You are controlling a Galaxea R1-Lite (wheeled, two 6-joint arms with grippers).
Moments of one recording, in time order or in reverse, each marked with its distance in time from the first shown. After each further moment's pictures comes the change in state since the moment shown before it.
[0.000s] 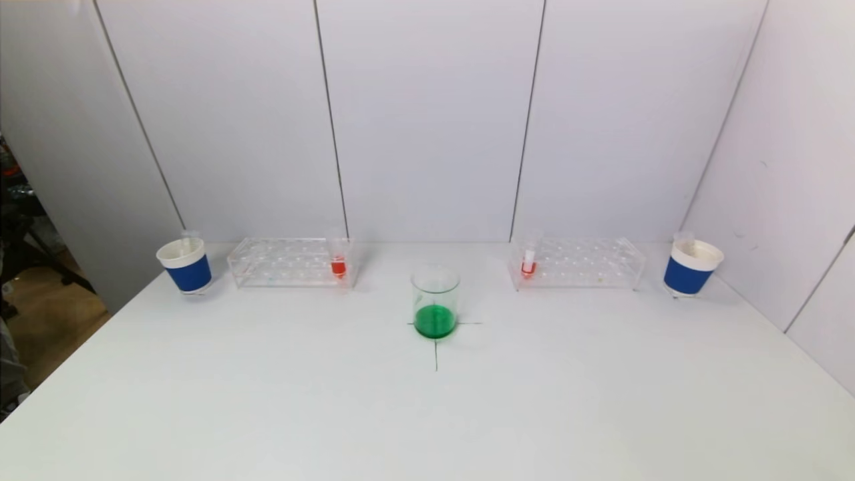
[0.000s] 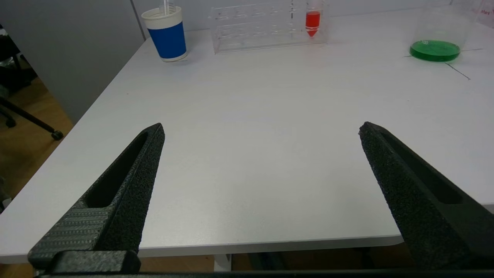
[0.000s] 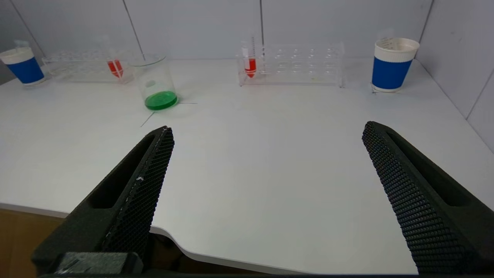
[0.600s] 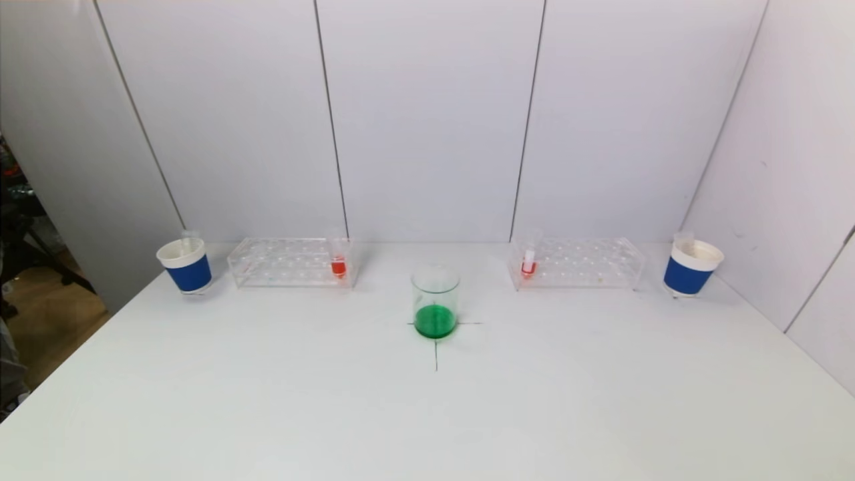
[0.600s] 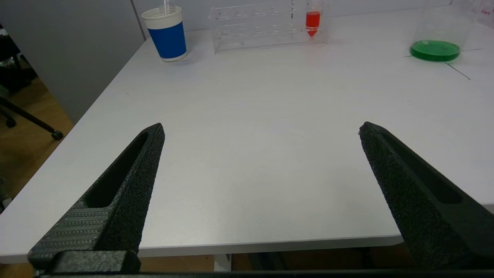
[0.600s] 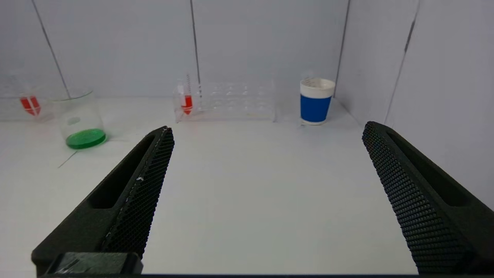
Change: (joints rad) left arm 0.000 0.000 0.000 0.000 0.000 0.000; right arm -0.002 -0.079 0.187 -0.274 -0.200 -0.116
